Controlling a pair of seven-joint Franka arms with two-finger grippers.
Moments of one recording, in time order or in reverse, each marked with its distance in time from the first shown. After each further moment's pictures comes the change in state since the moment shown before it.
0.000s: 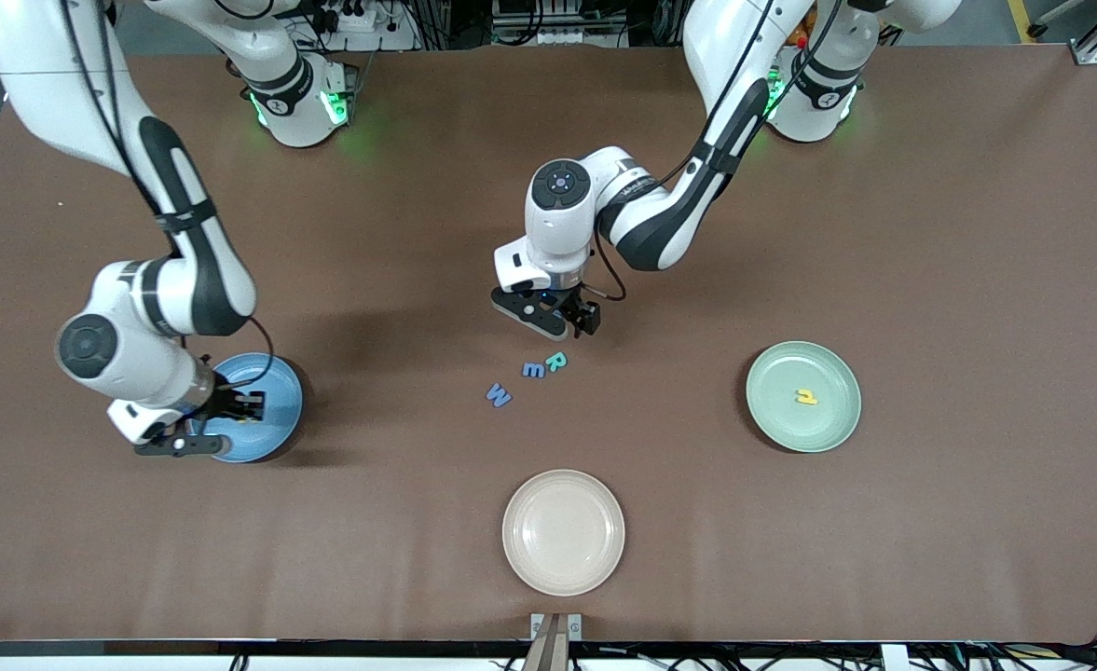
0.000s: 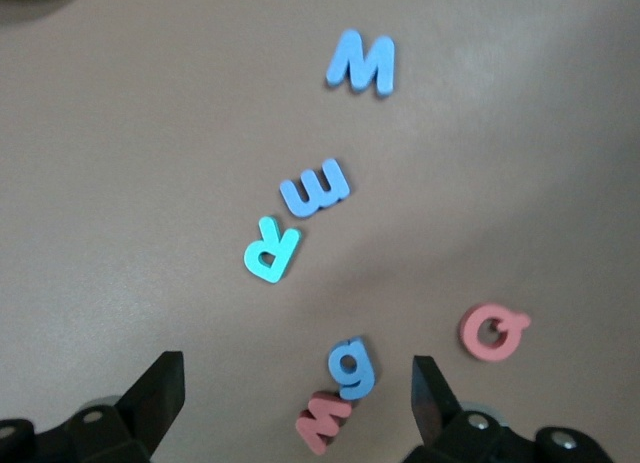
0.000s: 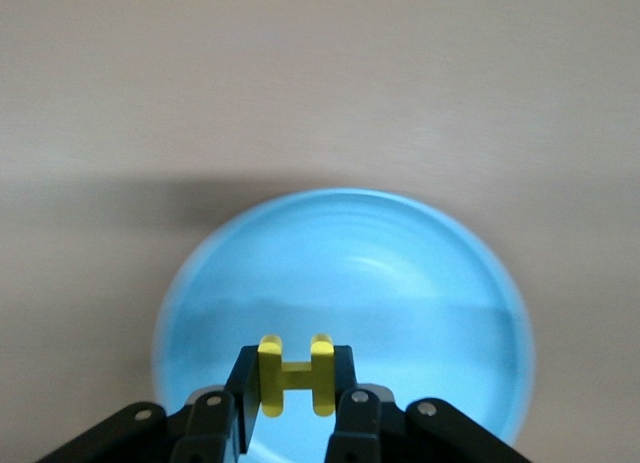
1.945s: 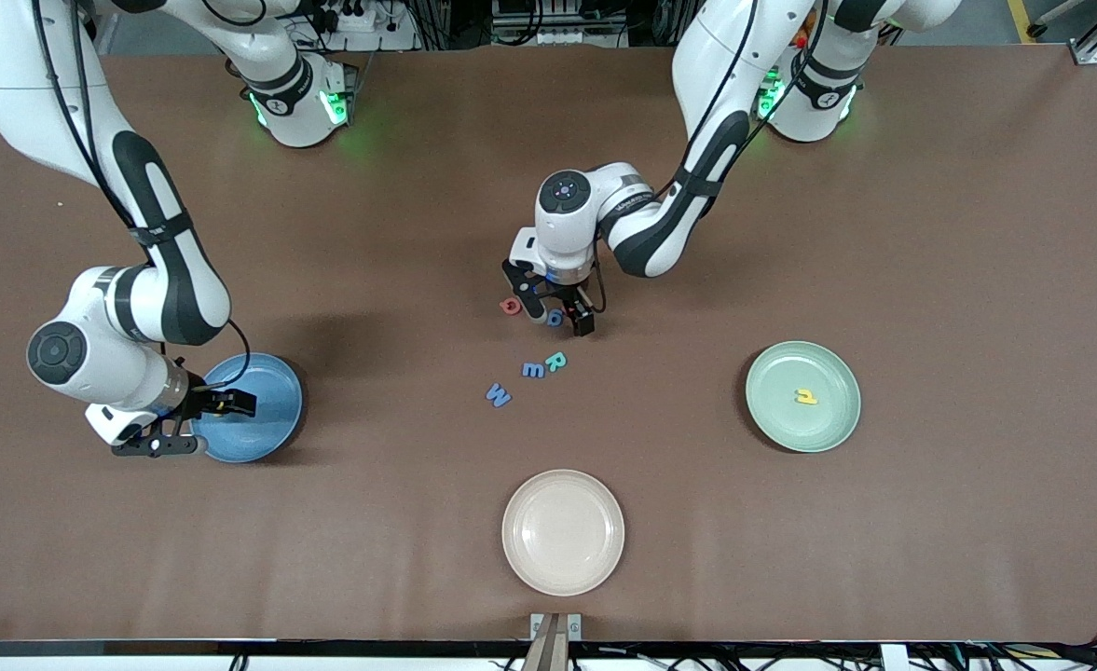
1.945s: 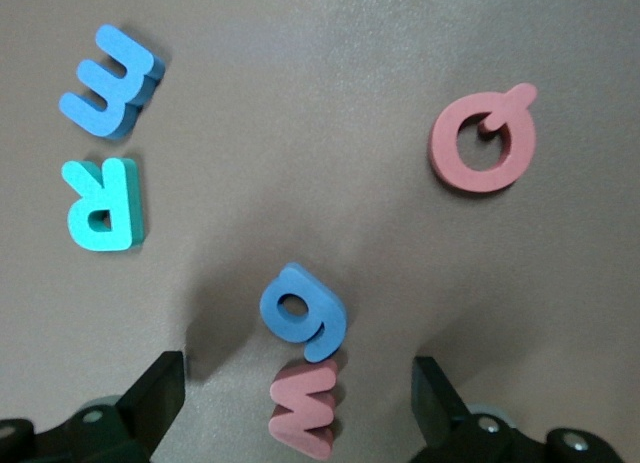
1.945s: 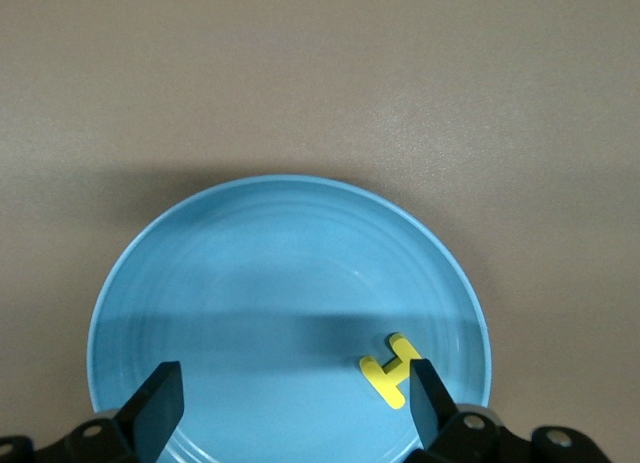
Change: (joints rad) left arm 0.032 0.054 -0.060 -0.155 0.152 0.171 0.308; right arm -0.030 0.027 0.022 0.001 0.002 0.011 -0.020
